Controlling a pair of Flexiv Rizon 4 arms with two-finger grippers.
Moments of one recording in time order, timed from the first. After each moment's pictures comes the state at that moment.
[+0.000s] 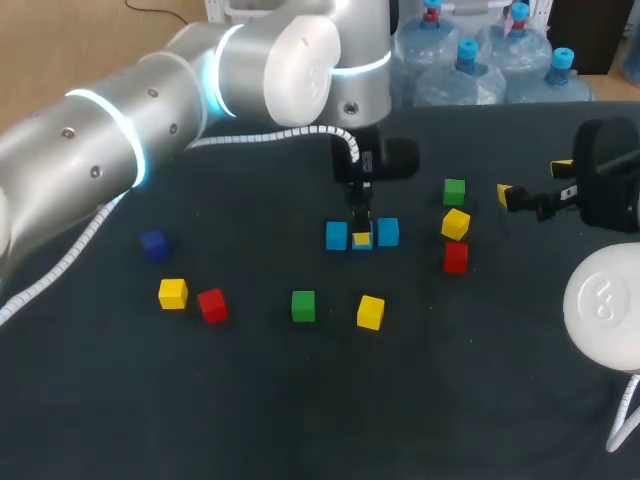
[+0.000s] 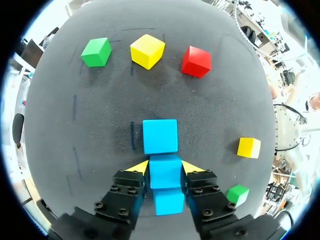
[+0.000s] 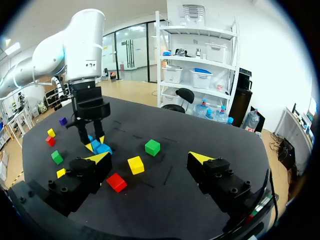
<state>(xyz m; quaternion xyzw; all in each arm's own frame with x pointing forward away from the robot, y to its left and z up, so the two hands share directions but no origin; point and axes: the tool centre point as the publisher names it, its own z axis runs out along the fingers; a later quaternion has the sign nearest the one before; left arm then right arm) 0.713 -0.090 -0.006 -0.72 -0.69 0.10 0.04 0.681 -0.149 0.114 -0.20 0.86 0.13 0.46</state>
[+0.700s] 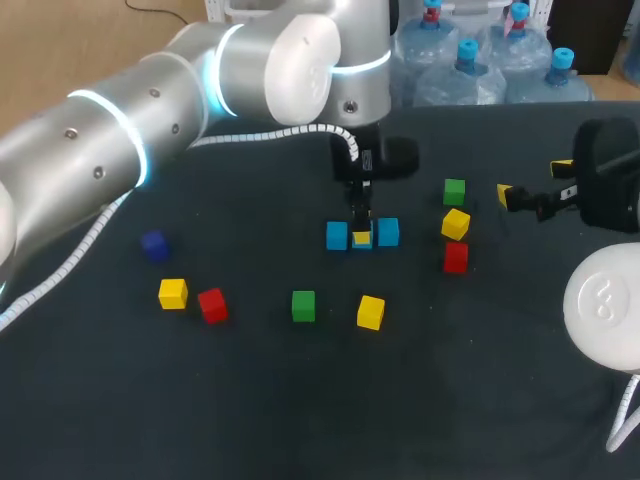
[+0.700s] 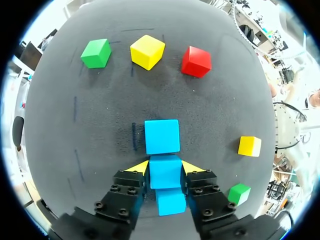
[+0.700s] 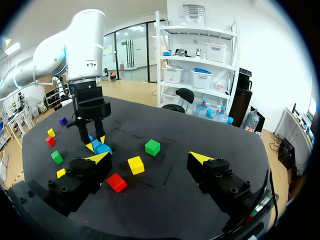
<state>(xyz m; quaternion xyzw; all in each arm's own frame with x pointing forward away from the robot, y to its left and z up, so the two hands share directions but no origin) 0.715 -0.091 -0.007 -0.73 -0.68 0.10 0.04 0.681 -0.149 0.114 -0.20 0.86 0.13 0.46</state>
